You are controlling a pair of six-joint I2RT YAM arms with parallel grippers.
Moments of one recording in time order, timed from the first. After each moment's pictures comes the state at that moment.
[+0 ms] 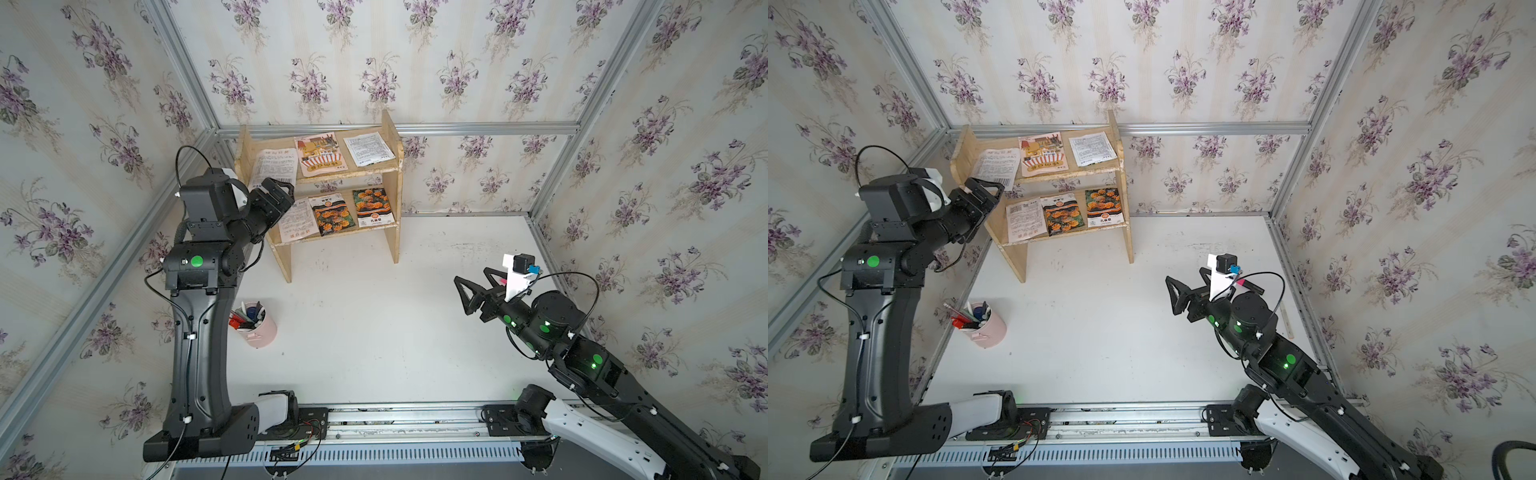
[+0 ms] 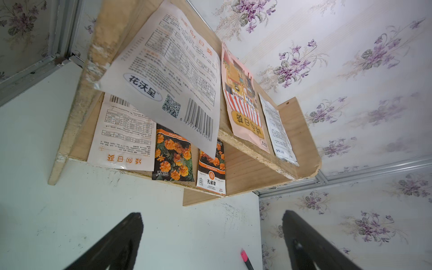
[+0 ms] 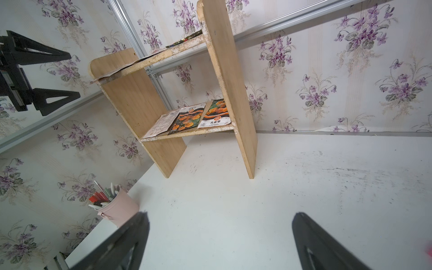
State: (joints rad) left arm 0.09 1.27 1.82 -0.89 0.24 -0.80; right arm 0.80 0.63 0.81 -0.30 0.23 0.37
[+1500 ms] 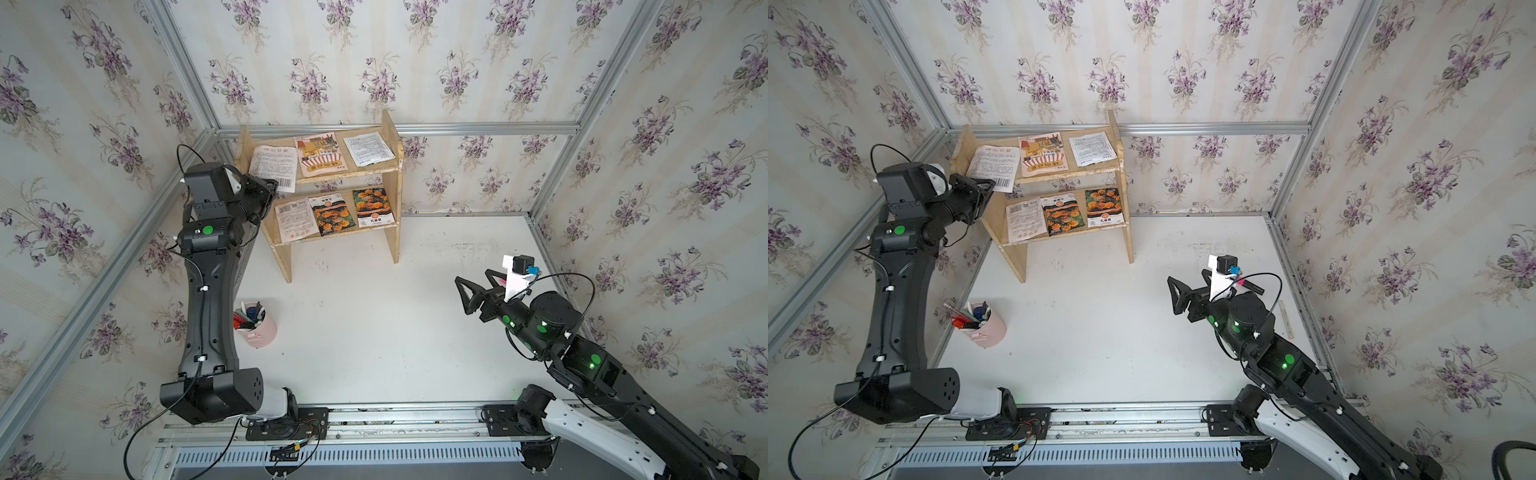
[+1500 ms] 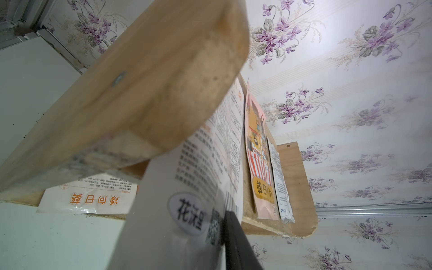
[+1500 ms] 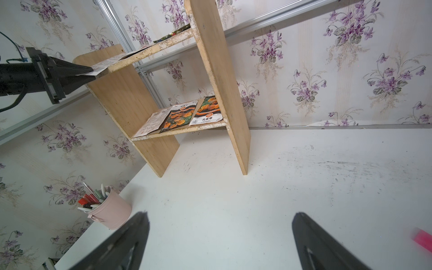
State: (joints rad) left arm 0.21 1.44 1.78 -0.65 0.39 -0.98; right arm 0.80 0.63 0.80 -0.31 0.26 0.38
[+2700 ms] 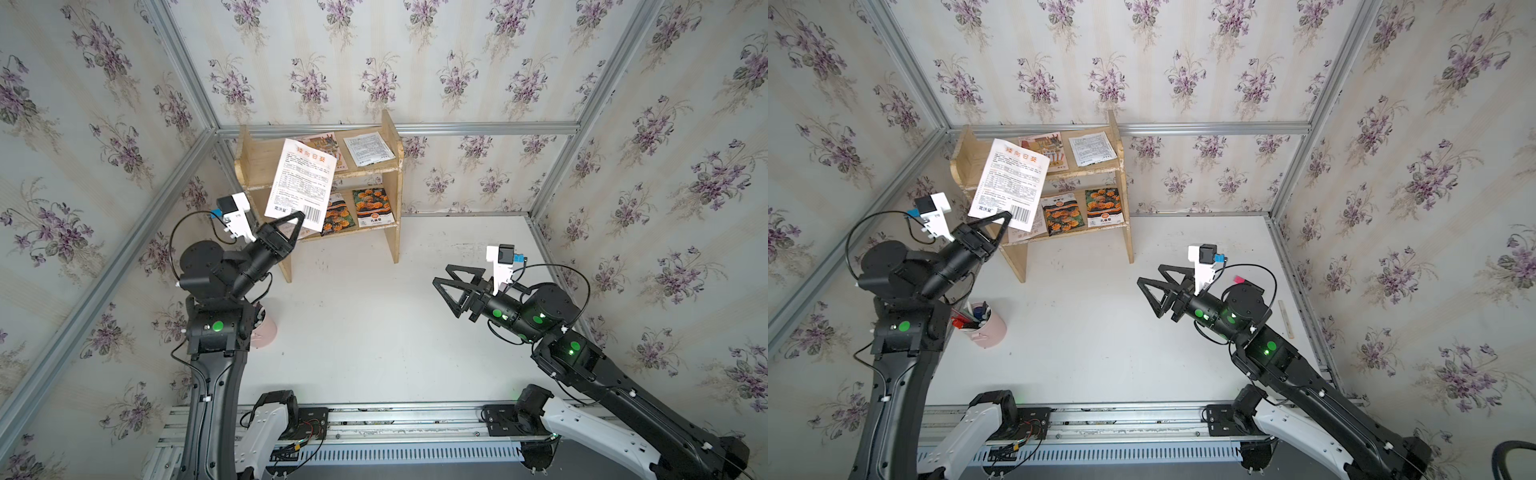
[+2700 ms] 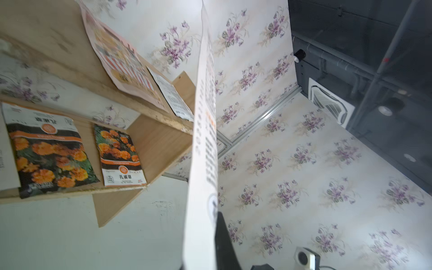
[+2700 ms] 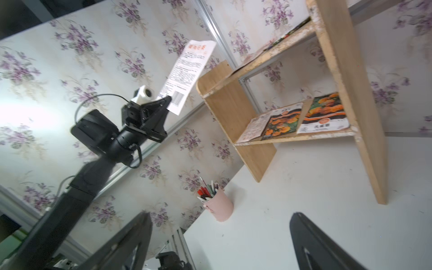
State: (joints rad) left arm 0.08 0.82 1.11 -0.10 0.66 -0.99; right arm 0.80 0.76 0.80 0.09 -0.23 0.64
